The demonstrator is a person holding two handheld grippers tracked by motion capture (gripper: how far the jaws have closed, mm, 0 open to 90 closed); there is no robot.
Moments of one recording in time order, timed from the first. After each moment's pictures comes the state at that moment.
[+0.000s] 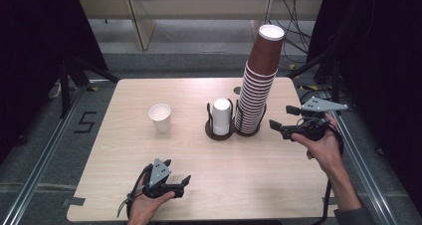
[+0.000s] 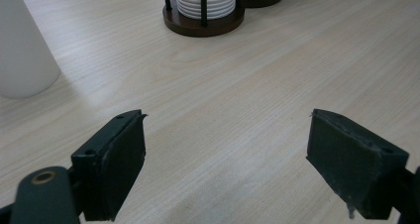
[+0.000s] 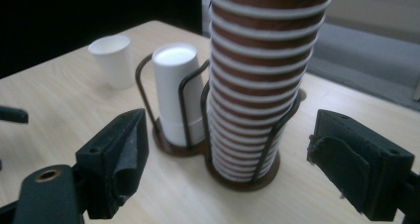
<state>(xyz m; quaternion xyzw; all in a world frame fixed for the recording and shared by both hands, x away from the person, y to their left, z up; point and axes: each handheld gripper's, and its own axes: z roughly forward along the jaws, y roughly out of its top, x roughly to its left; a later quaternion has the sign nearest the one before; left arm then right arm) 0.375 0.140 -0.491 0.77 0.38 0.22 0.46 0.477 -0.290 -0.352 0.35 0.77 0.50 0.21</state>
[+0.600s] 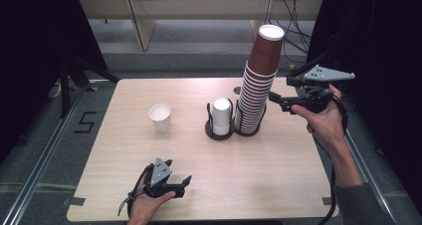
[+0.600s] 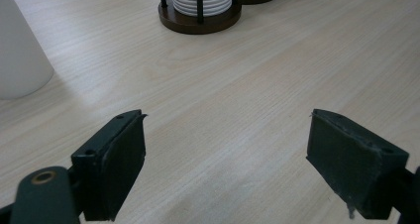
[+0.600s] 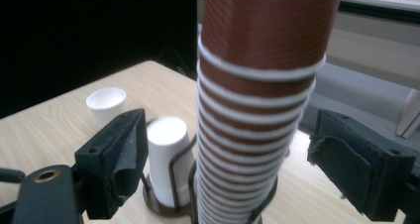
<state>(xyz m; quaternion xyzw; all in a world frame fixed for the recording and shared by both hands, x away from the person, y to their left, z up) 0.378 0.138 -0.493 0.78 0.38 0.21 0.46 0.505 -0.274 -0.283 0.33 0.75 0.52 0.23</state>
